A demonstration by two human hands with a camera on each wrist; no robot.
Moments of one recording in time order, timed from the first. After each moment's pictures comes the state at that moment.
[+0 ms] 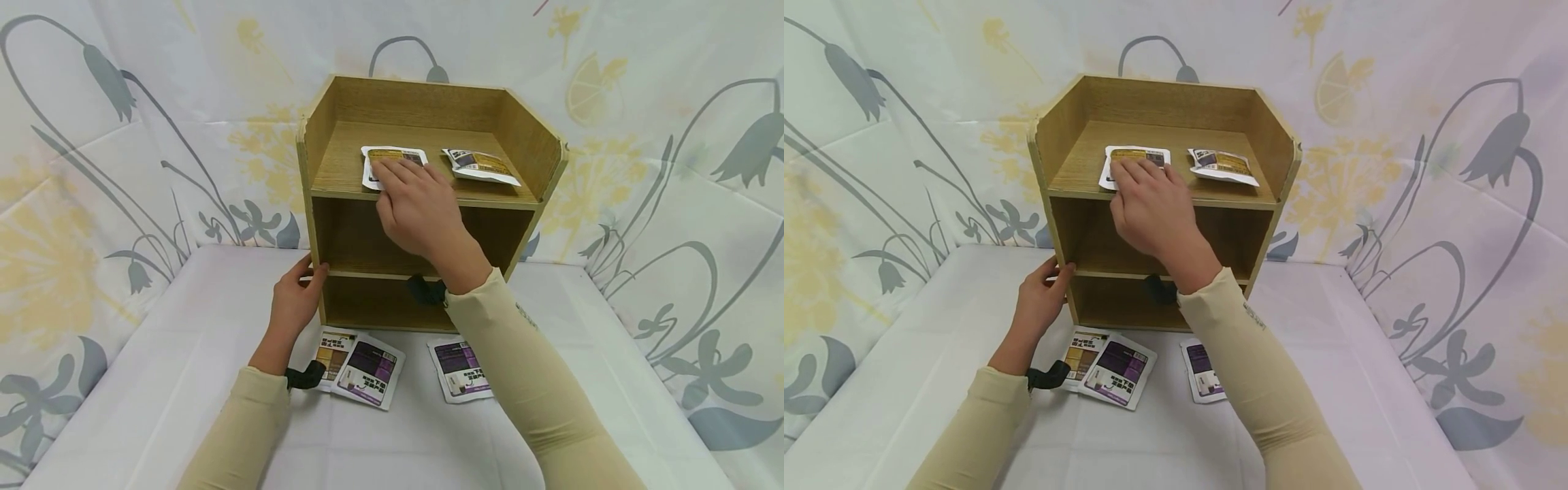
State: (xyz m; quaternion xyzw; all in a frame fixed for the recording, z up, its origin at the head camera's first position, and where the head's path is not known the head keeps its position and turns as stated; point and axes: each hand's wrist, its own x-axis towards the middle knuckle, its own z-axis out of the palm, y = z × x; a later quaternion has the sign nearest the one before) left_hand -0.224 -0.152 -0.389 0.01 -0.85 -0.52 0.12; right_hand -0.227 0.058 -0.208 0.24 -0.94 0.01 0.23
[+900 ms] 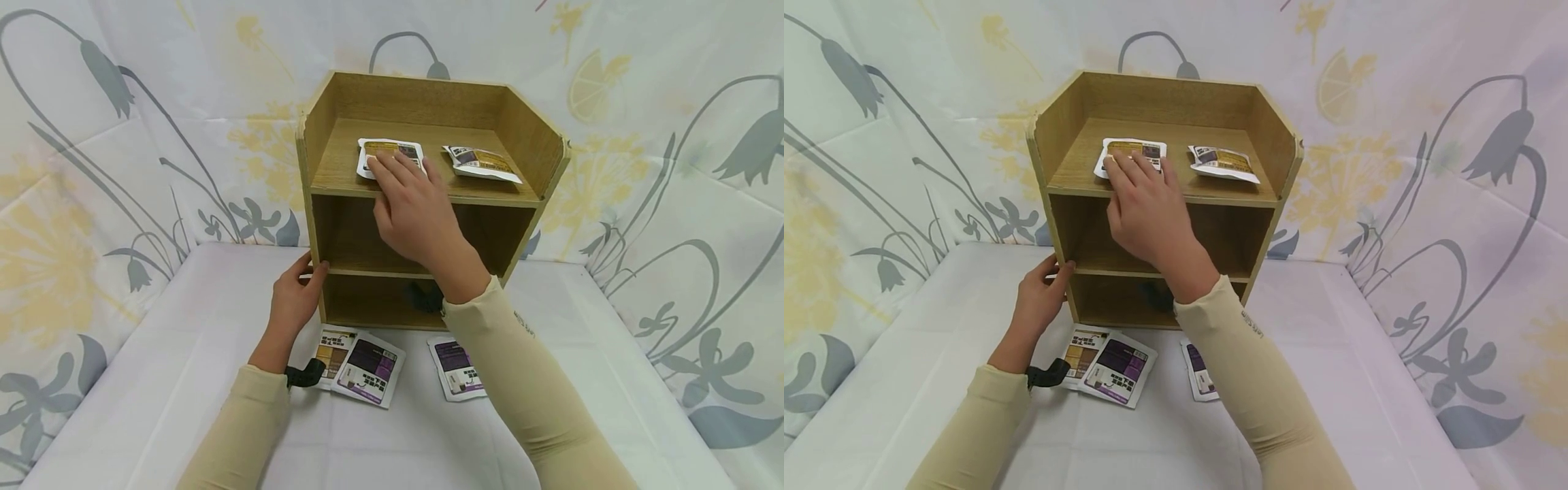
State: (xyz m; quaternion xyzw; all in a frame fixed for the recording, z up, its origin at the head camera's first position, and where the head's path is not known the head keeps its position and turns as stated) left_hand -0.225 -0.154 -0.391 0.00 -0.85 -0.52 0.12; right_hand -0.221 0.054 -0.214 0.26 -0.93 0.06 0.27
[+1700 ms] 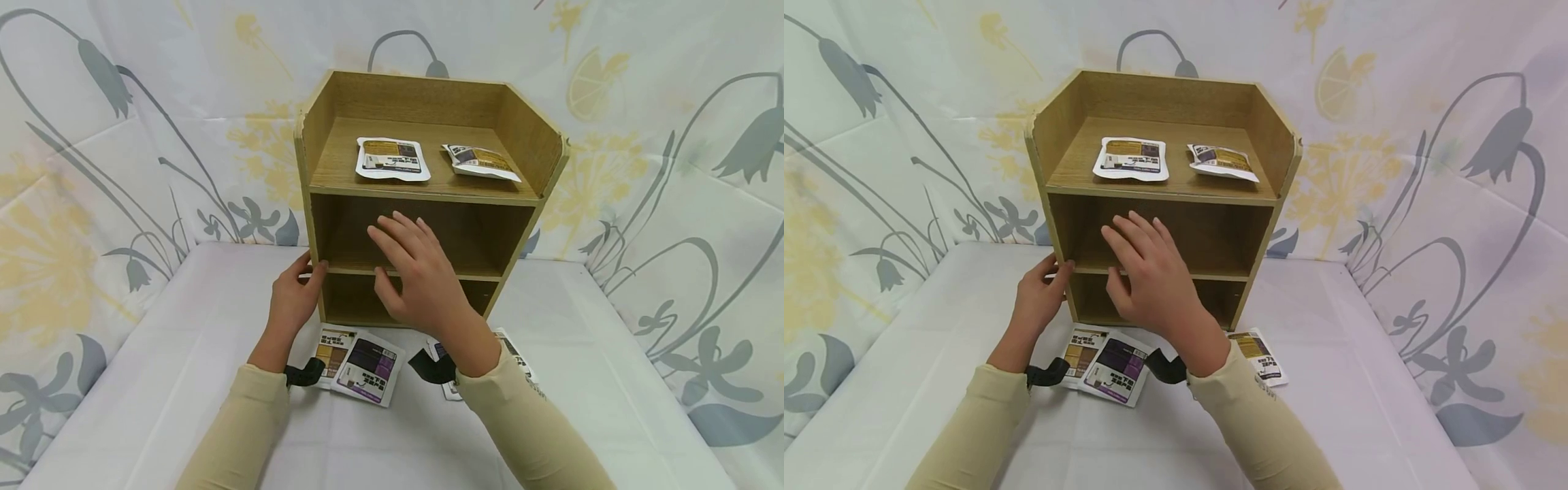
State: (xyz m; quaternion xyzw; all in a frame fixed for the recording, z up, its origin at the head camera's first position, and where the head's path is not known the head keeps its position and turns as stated) left_hand -0.225 -0.155 -0.390 0.00 -0.85 -0.52 0.12; right_hand -0.172 0.070 -0.282 0.36 -0.85 0.17 0.35
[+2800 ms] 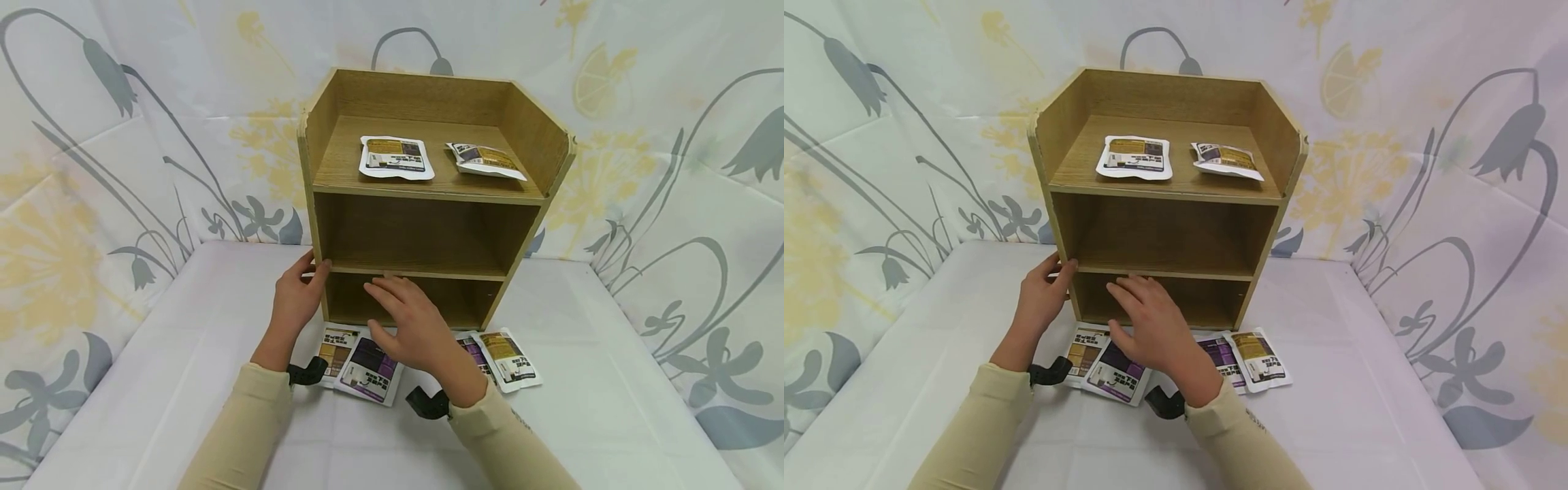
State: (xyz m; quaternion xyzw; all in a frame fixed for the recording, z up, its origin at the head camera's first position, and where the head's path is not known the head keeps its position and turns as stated) left_hand -0.226 -0.155 -0.390 0.01 -0.85 -0.52 0.11; right_hand -0.164 0.068 -0.358 0.35 -0.90 0.18 0.21
